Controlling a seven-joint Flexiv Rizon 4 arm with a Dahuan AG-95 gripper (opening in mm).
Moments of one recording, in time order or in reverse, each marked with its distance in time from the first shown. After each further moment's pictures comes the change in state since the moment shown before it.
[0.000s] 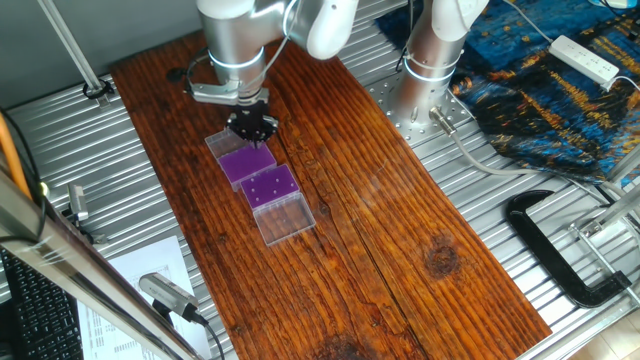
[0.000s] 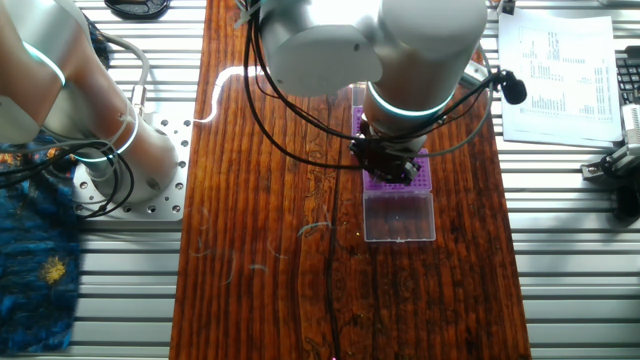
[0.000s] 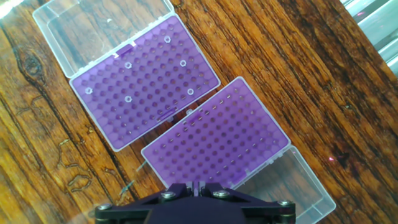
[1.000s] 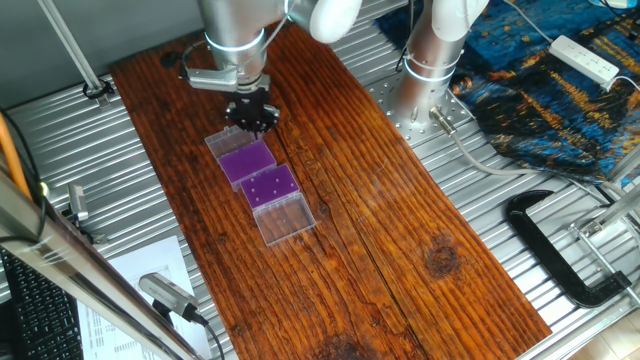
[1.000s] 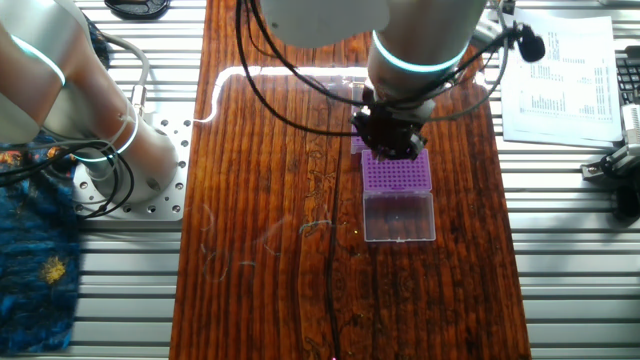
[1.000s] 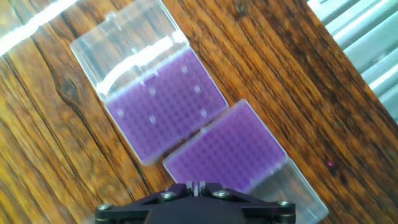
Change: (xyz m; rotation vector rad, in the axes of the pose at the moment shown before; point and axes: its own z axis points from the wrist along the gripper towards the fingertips) arm -0.026 0.015 -0.051 -0.014 -0.019 0.009
